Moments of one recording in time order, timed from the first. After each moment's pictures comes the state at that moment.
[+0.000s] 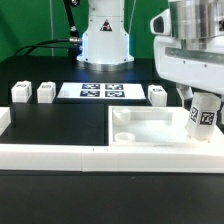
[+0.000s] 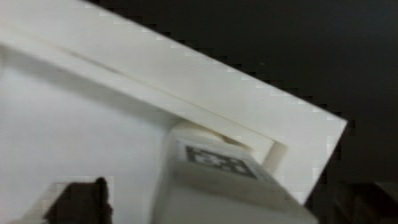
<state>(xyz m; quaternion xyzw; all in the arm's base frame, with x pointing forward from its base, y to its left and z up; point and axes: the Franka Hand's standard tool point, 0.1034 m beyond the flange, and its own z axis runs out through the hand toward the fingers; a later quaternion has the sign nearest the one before) 0.623 0.128 0.076 -0.88 0.47 0.01 0.07</state>
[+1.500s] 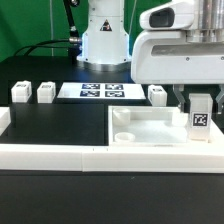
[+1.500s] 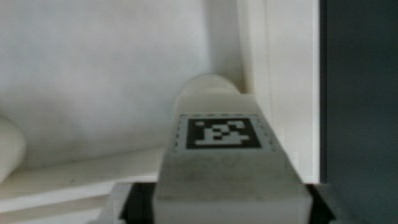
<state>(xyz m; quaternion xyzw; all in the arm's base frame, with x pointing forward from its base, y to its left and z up) 0.625 0.114 0.073 -0.99 0.14 -0.03 0.03</state>
